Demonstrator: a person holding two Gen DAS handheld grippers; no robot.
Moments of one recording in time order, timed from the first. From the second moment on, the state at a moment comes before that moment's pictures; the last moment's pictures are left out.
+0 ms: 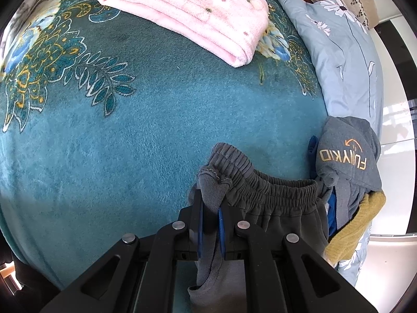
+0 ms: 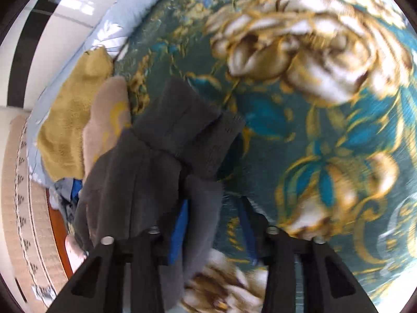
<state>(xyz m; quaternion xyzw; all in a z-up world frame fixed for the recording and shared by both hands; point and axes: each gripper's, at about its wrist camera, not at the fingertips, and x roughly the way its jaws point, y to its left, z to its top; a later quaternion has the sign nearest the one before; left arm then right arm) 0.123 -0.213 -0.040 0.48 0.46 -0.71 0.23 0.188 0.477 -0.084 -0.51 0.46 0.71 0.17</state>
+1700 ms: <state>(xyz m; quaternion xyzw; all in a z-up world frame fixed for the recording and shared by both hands) 0.190 -0.249 -0.010 0.51 0.46 -0.69 0.22 0.306 0.459 0.003 -0.54 0.34 0.71 0.30</state>
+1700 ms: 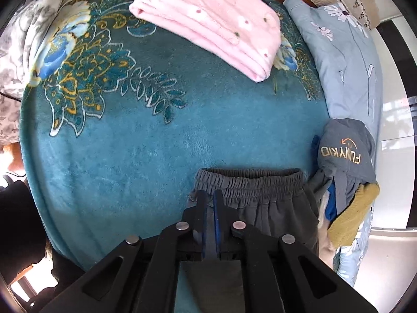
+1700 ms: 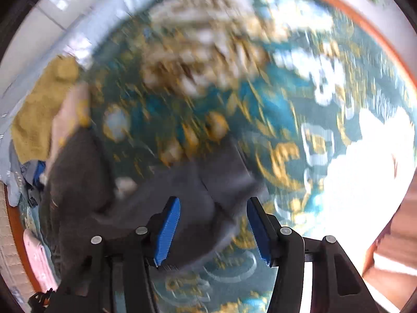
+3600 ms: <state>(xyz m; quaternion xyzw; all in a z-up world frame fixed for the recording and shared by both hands) 0.206 -0.269 -0.040 0.54 0.48 -0.66 0.22 -0.042 -0.028 0.021 -0.50 -0.19 0.79 -0.29</state>
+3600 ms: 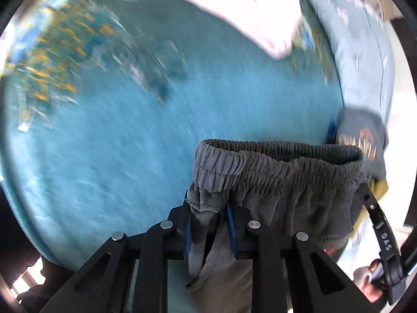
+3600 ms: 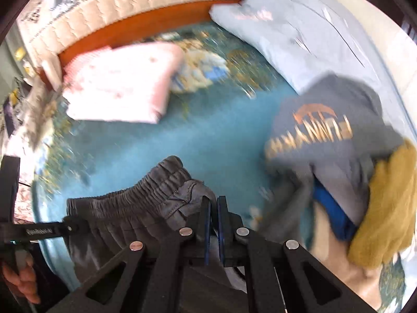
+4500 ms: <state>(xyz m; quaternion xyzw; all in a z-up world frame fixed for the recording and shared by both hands) 0.216 -0.286 -0.035 0.48 0.52 -0.64 0.30 -0.064 -0.009 0.005 -0.55 -0.04 0.80 -0.23</state>
